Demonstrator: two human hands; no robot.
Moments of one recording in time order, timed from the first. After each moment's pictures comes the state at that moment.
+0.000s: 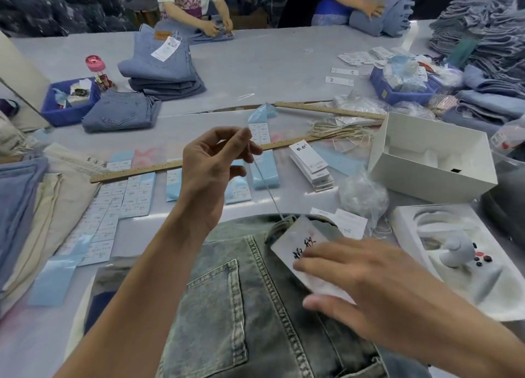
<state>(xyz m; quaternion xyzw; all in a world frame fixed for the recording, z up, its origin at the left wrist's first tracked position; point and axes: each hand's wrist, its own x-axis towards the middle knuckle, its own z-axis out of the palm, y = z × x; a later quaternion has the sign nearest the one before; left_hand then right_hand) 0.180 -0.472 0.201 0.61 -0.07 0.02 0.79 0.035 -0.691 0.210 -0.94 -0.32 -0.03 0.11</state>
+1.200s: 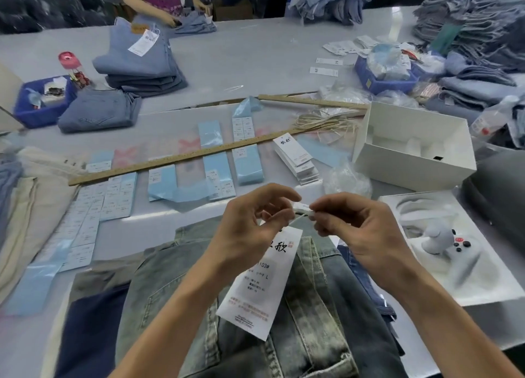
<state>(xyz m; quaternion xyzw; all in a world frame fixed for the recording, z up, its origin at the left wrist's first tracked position) 0.122 -0.528 0.158 0.77 -0.22 -0.05 0.60 0.070 -0.726 0.167 -0.74 0.01 -0.04 0.68</state>
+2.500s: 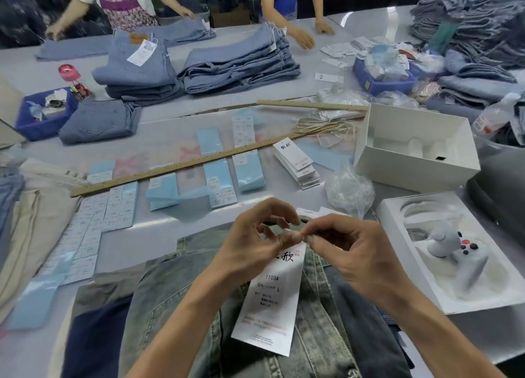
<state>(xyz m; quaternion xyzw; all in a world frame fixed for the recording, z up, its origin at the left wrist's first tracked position) 0.133 -0.526 0.134 0.75 -0.25 -0.10 0.61 0.064 -0.712 0.160 -0.78 -0.05 -0.07 0.62</state>
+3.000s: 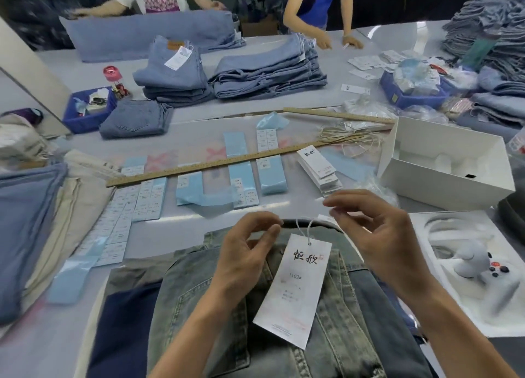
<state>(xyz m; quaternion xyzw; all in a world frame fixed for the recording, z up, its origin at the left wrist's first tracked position) 0.111 -0.489 0.113 0.76 -0.09 0.00 0.65 0.088 -0.705 0.167 -0.81 -0.07 -0.17 0.55</state>
